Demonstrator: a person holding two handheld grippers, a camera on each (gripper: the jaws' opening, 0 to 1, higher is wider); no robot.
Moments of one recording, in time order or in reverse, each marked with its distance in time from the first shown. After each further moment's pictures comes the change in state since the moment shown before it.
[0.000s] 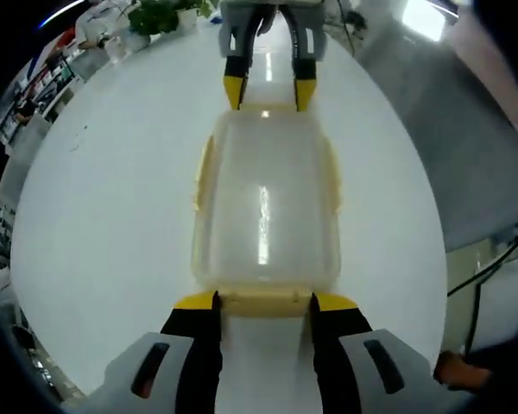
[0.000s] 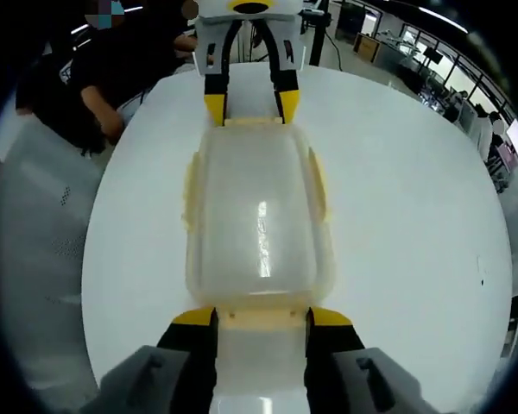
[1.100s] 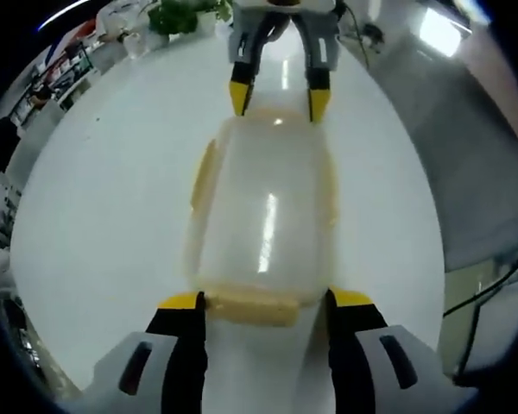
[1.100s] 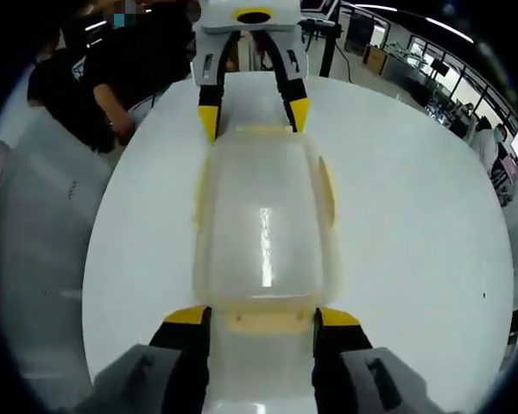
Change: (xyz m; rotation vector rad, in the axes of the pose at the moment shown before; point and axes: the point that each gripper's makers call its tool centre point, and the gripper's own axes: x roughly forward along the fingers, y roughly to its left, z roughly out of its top) left arm 0.002 -0.009 0.002 -0.067 -0.034 0.032; right arm 0.002 0.005 0.004 -0.053 -0.047 0.021
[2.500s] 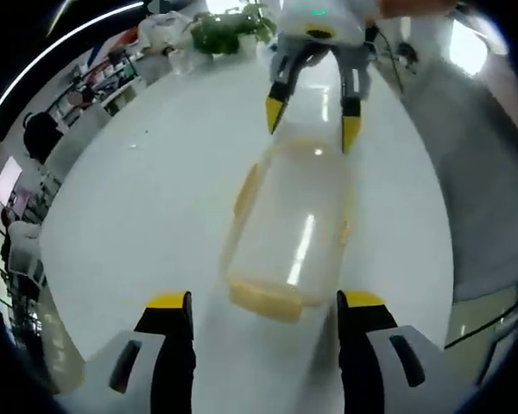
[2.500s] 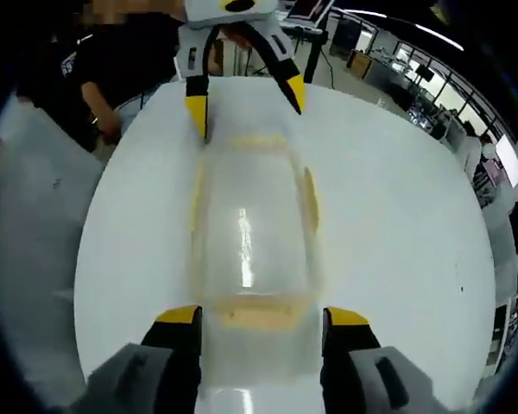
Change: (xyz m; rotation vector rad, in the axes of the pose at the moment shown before) left arm -0.028 0.014 0.015 -0.103 -0.120 0.209; right arm -0.014 -0.007 -0.005 -0.044 0.025 -0.112
